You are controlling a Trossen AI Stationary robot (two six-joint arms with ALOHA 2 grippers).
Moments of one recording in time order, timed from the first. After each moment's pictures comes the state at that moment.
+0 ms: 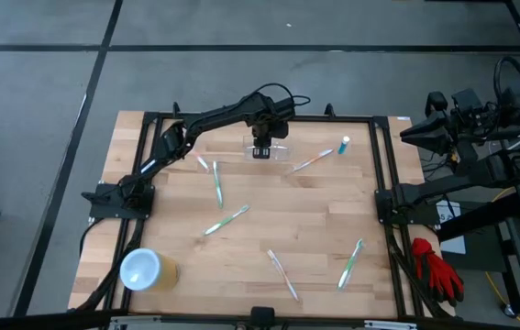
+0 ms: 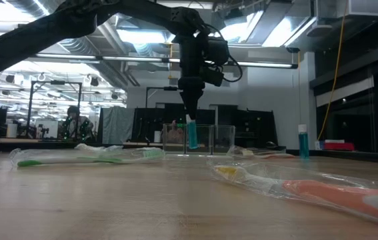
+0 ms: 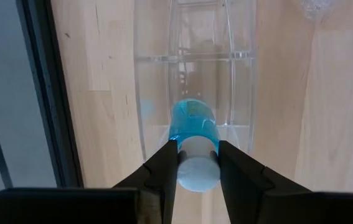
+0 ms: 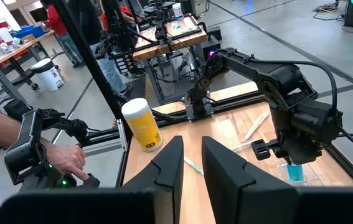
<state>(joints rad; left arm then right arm) 0.43 2.38 2.35 -1.36 -0.11 0.44 0.05 0.94 1.92 -1.23 -0.02 0.29</state>
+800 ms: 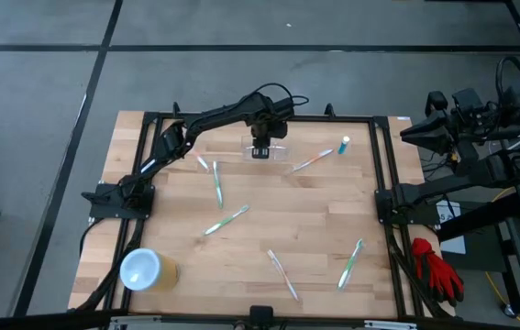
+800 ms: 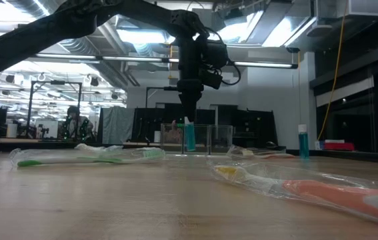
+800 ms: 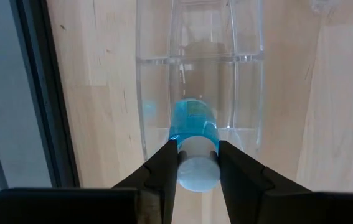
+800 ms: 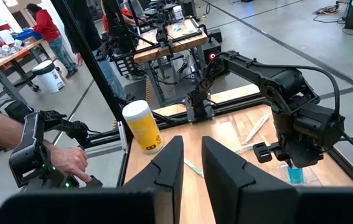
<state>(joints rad) 0.43 2.38 2.33 -1.35 -0.10 0.44 0.05 0.94 1.92 -1.22 -0.02 0.29</state>
